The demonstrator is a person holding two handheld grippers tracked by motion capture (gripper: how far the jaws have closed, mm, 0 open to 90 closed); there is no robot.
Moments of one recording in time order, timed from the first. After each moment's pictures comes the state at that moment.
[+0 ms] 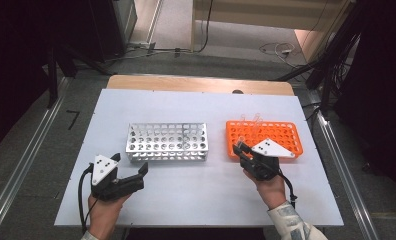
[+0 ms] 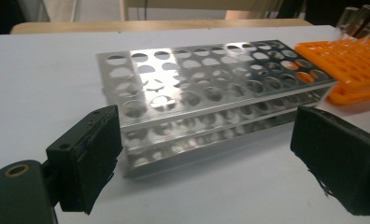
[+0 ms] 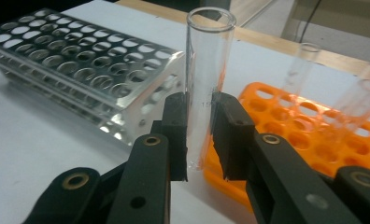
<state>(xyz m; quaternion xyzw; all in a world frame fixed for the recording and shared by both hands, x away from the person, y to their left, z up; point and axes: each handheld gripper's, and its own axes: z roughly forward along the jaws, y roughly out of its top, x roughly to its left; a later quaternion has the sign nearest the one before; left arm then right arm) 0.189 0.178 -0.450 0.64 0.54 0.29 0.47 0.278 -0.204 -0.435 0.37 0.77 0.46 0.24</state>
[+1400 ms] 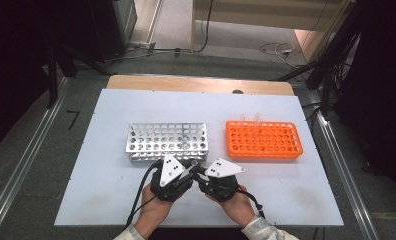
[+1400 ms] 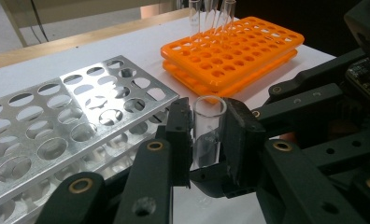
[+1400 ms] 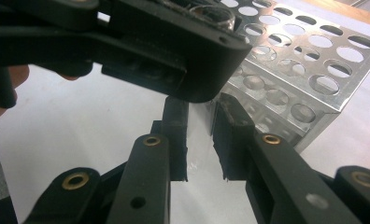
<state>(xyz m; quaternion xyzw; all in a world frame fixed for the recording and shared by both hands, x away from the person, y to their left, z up) 0.207 0.058 -0.438 0.74 0.39 0.23 0.50 0.238 -0.114 -0.460 0.26 0.84 0.45 0.16</state>
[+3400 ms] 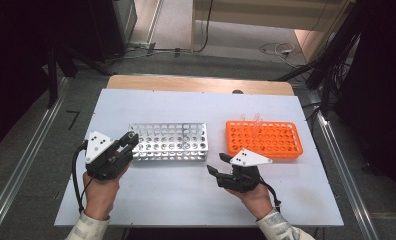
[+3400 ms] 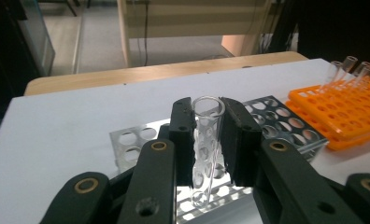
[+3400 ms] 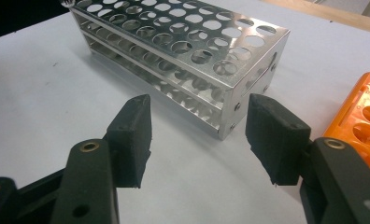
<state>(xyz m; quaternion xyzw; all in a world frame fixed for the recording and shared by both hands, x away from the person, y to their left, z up) 0.213 0.182 -0.395 0.64 0.51 0.32 0.49 0.258 -0.165 -0.448 0.32 0.82 0.46 0.16</state>
